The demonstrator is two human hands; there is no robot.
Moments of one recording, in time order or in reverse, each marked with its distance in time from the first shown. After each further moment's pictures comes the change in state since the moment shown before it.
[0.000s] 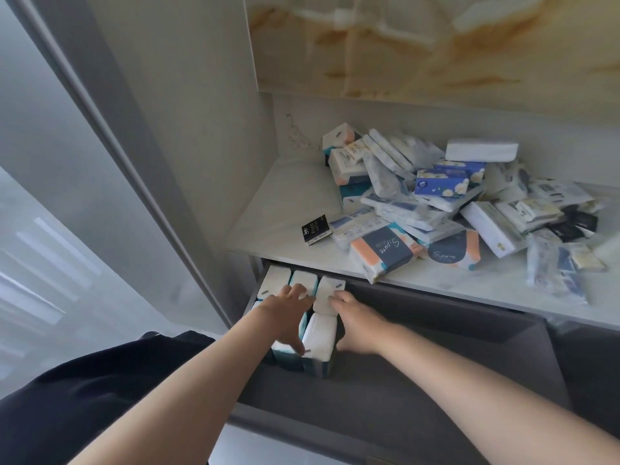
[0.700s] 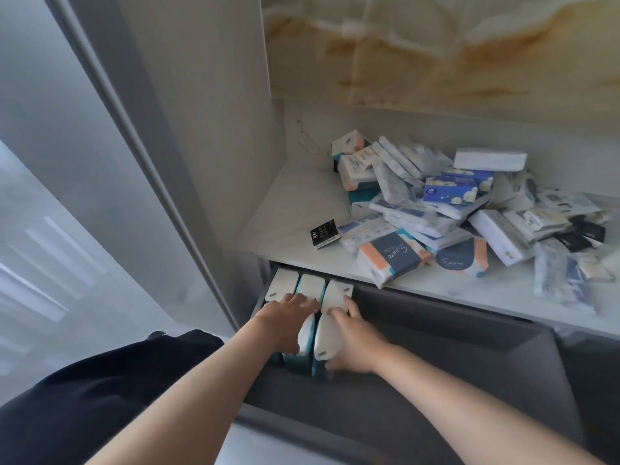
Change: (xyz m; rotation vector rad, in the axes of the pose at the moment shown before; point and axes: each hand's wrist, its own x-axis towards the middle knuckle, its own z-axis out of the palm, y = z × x) left_hand -0.013 -0.009 0.012 -0.066 0.066 0.000; right_hand -0.012 -0.022 0.017 0.097 0.023 0.089
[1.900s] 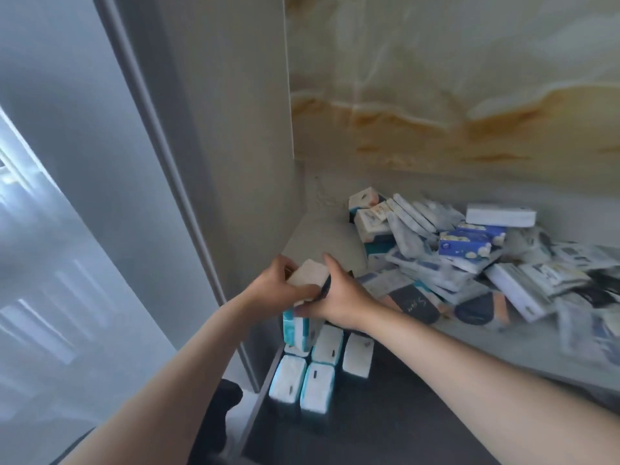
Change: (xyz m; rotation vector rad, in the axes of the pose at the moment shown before) left_hand -0.048 -0.046 -0.141 -0.901 0.498 -0.318; right_hand 0.034 -0.104 -0.127 0.494 0.243 -0.200
